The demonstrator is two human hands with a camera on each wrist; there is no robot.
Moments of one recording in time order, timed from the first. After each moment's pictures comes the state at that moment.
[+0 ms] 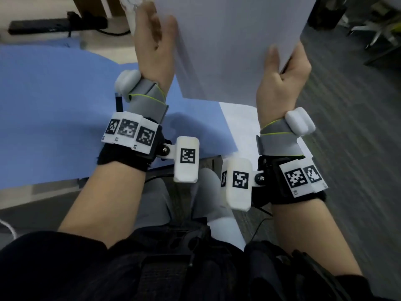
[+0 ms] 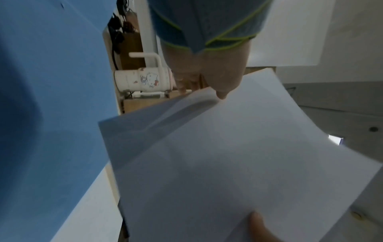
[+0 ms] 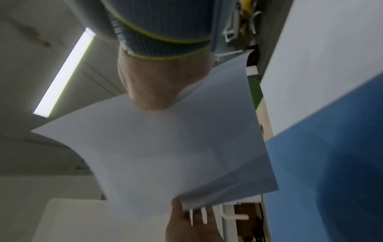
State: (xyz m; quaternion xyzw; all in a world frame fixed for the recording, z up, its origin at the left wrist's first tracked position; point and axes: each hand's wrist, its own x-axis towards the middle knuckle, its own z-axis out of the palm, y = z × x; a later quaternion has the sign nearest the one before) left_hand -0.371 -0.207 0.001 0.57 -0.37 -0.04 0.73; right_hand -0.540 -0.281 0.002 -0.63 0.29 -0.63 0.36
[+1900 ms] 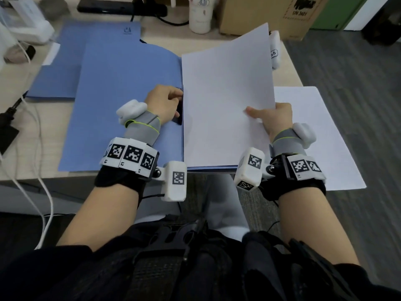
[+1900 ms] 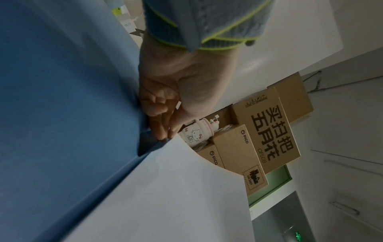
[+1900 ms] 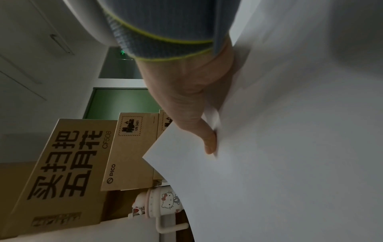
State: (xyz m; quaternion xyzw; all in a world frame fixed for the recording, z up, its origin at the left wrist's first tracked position) left_hand -0.286 -0.111 -0.080 0.84 -0.25 -0.20 0.44; right_hand -0.465 -0.288 -0.081 -0.64 0.53 -0.21 0.51
